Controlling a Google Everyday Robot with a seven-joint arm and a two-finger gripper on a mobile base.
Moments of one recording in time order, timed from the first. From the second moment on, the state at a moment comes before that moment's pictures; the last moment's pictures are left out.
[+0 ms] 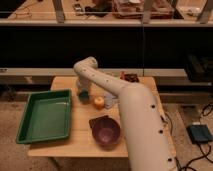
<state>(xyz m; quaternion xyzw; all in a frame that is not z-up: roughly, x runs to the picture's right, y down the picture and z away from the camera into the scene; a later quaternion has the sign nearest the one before) -0.147 0.015 0.953 -0.08 -0.28 -0.74 0.61</state>
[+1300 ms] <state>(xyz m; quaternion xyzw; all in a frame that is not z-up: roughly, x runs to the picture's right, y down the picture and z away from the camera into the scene) -0.138 0.078 0.951 -0.09 -0.29 -0.73 0.61</state>
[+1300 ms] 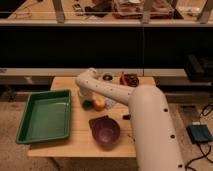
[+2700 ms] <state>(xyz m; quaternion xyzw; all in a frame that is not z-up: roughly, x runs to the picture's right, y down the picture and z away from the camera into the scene) -0.140 0.073 0.940 -0.10 -0.29 -0.74 0.61</state>
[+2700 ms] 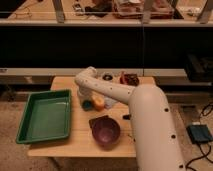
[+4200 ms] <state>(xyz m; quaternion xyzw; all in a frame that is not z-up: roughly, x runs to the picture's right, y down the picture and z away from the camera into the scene) -0.084 0.079 0.917 -0.11 -0.27 -0.70 0.65</state>
